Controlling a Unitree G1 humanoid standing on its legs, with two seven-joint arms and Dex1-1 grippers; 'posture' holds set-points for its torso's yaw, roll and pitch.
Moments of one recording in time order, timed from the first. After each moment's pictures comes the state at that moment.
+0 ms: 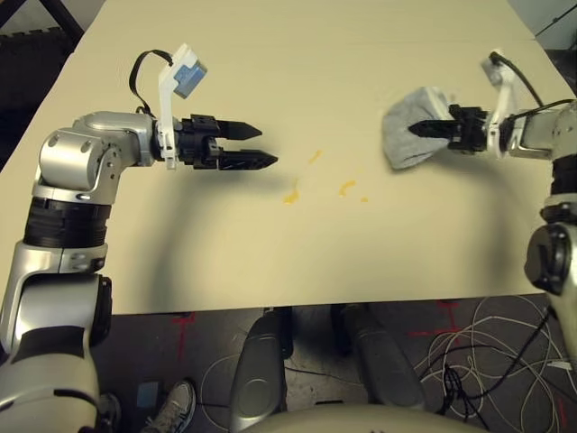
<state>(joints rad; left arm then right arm) -0.87 0.83 -0.05 0.19 -0.50 0.81 -1.22 -0.94 -0.43 -0.26 0.17 0.54 1.58 0.69</state>
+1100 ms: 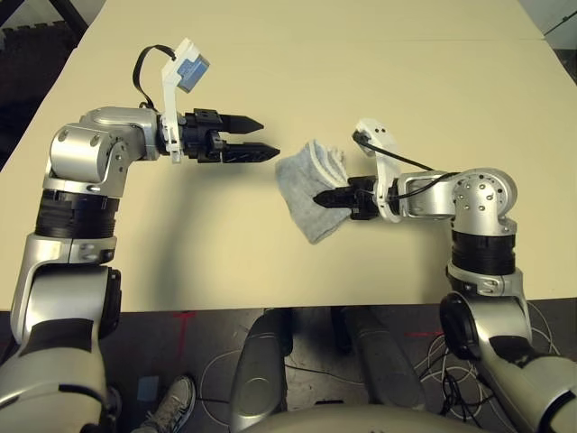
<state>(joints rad) -0.89 0.79 -0.06 0.23 -0.47 0.80 -1.21 -0.80 -0.23 -0.10 -0.07 0.76 1.56 0.15</state>
